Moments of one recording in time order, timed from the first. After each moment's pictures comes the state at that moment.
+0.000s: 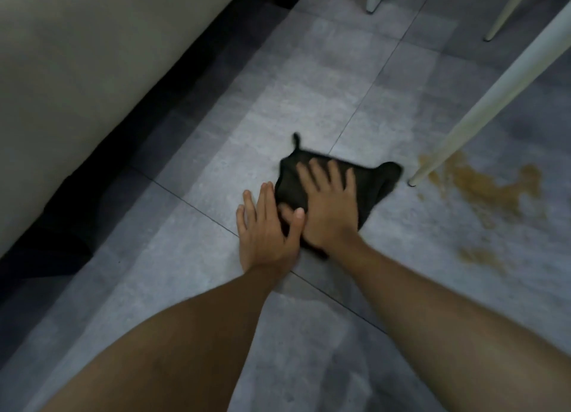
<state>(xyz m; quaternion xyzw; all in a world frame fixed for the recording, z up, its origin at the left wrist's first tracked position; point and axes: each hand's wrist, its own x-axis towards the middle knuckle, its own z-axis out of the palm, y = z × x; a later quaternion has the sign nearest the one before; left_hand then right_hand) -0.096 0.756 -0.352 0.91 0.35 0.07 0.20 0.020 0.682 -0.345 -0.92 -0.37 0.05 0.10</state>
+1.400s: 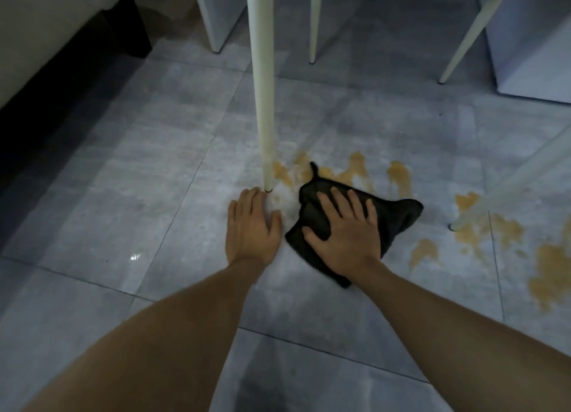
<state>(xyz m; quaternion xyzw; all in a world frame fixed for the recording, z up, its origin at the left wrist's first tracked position) 0.033 0.613 -0.361 0.96 0.17 0.09 0.21 0.085 0.424 -0.347 -0.98 -0.20 0.06 0.06</state>
